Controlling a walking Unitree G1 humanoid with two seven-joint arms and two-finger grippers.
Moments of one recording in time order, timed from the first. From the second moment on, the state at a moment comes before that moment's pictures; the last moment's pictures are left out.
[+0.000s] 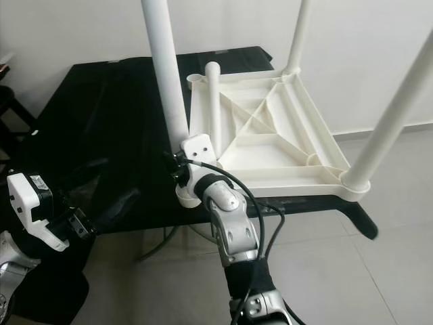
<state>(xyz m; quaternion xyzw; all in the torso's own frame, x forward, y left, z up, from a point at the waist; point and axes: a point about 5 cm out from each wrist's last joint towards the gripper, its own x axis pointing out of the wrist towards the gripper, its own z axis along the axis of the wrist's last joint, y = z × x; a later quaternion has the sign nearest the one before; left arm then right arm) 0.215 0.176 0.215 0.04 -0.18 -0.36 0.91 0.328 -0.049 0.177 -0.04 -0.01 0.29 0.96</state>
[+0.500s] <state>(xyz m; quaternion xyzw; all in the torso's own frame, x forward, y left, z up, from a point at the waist) 0.214 0.174 0.213 0.03 -0.18 -0.36 0.92 0.337 -0.077 0.224 -0.14 -0.05 0.60 0.79</state>
